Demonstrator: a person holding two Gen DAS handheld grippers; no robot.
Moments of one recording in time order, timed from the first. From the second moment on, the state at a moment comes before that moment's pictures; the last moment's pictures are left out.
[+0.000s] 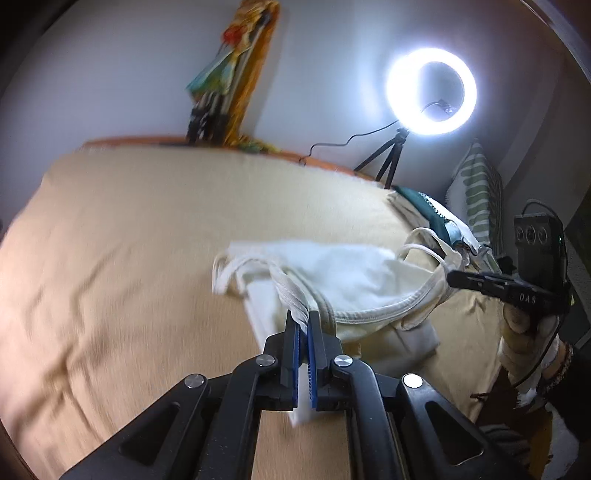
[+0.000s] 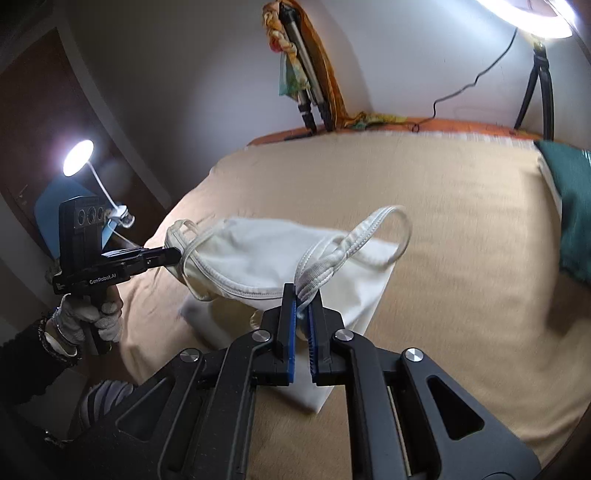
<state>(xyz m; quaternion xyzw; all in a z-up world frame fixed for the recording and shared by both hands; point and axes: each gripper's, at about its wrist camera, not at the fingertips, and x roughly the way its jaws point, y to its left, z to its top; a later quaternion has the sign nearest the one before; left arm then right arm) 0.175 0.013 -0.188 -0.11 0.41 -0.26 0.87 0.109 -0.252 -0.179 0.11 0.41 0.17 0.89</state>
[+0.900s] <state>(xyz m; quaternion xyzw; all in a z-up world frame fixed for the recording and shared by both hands) 0.214 -0.040 -0.179 0.02 0.51 -0.27 0.82 0.151 -0.204 -0.199 -0.01 0.55 0.15 0.82</state>
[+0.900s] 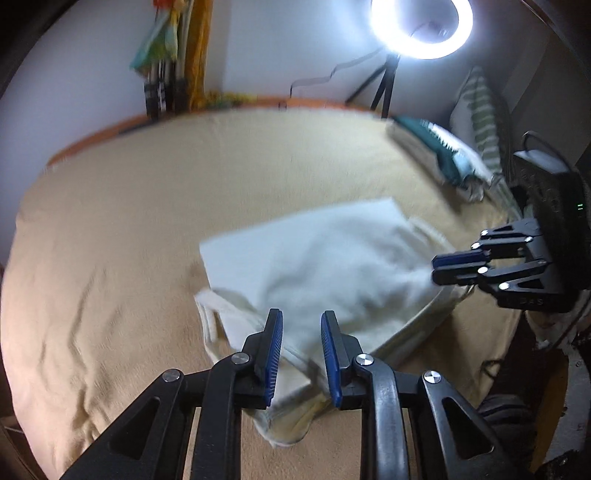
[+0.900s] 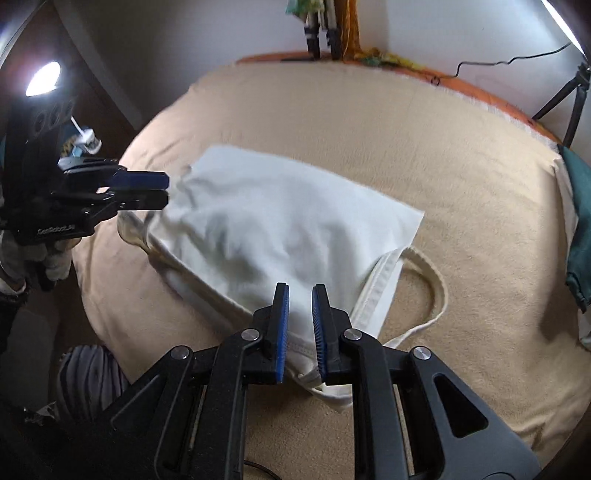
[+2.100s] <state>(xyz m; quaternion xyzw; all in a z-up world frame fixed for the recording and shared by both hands) 0.221 0.047 -0.216 -0.22 0.52 -0.24 0.79 0.140 -0.278 -0.224 0.20 0.54 0.13 0.80</state>
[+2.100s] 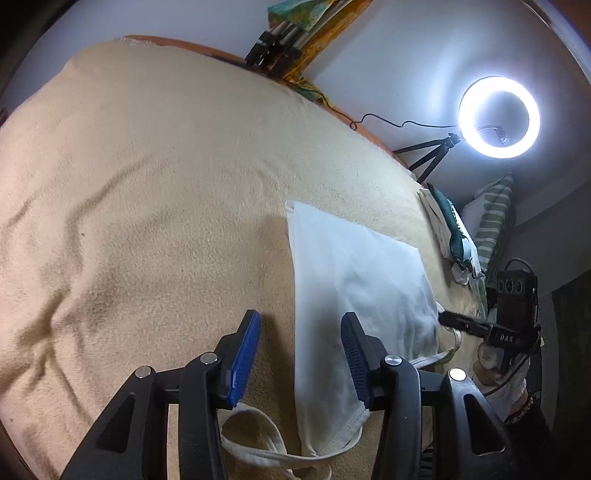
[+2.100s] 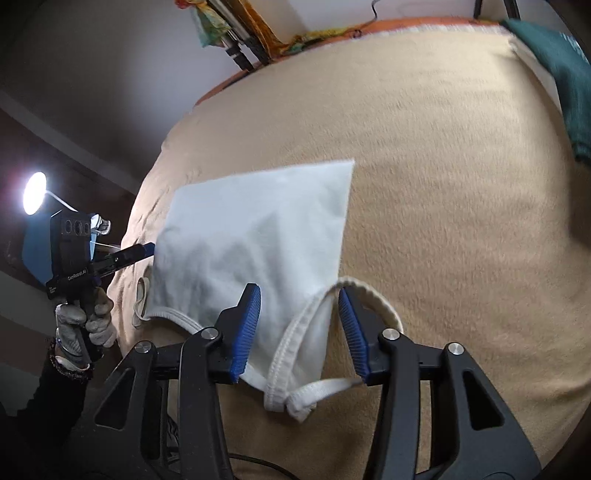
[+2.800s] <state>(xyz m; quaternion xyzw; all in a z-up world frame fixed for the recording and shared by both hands) 0.223 0.043 -0.224 -0.23 0.52 -0.26 0.78 0.118 -0.318 -0.195 0.24 0.52 0.14 0.81</state>
